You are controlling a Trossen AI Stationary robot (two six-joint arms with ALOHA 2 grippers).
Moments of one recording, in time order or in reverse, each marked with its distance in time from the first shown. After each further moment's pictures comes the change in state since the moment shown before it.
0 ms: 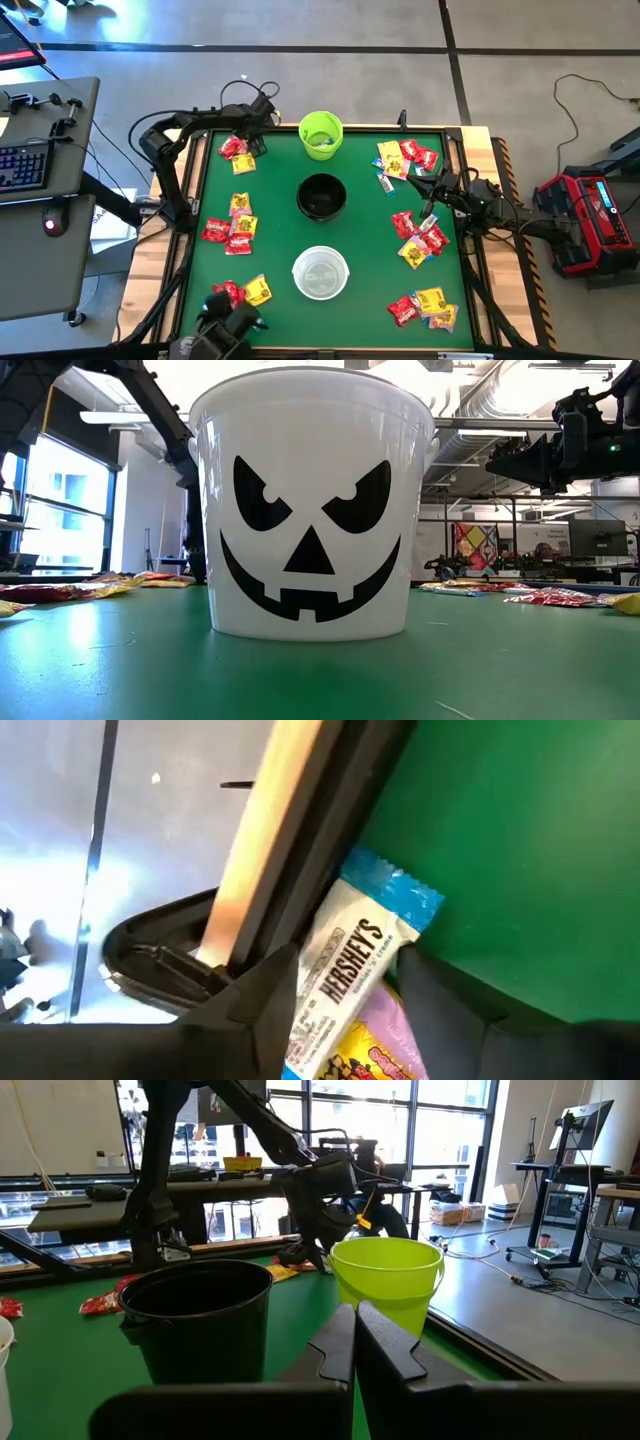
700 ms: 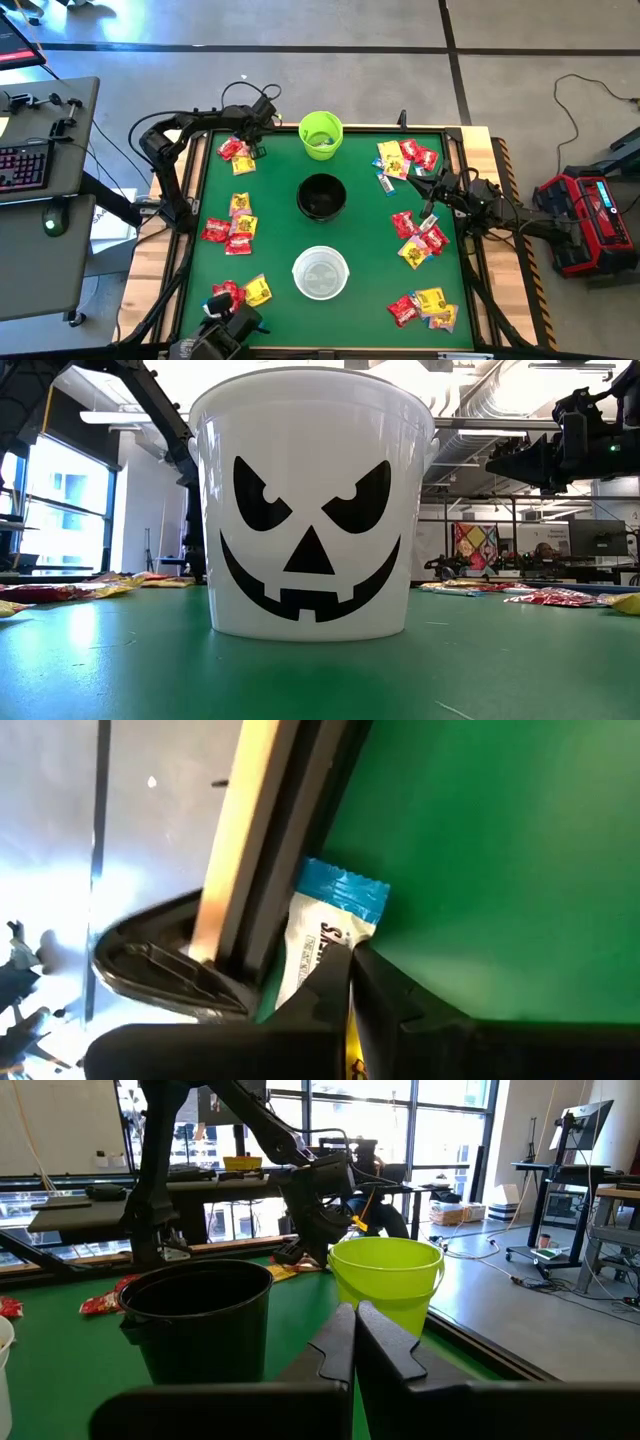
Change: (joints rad) left arm -0.024 -0.011 -0.002 -0.038 -0.010 0.024; right arm 0.000 0.000 0.000 0.000 0.000 0.000
